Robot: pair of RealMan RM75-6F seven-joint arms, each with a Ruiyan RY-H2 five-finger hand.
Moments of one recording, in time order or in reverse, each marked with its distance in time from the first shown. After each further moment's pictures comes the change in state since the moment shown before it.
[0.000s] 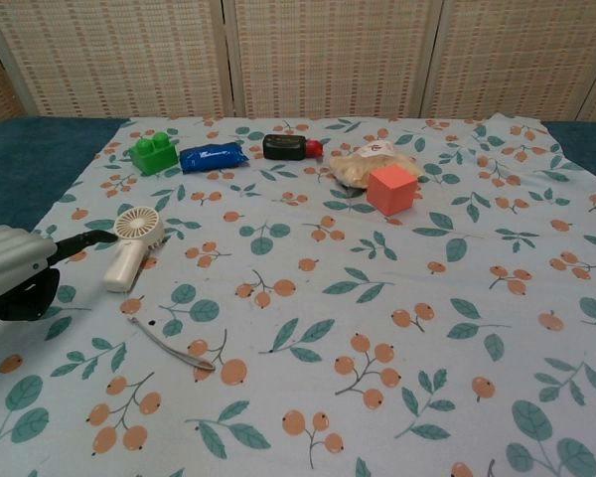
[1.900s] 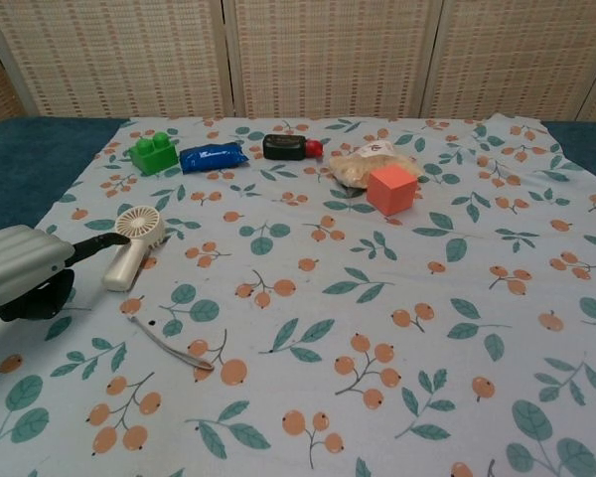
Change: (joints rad) left arm -0.052 -0.044 0.028 0.065 -0.039 -0.007 0.037; right arm 0.006 -0.003 -0.010 -0.019 0.058 -0.018 -0.025
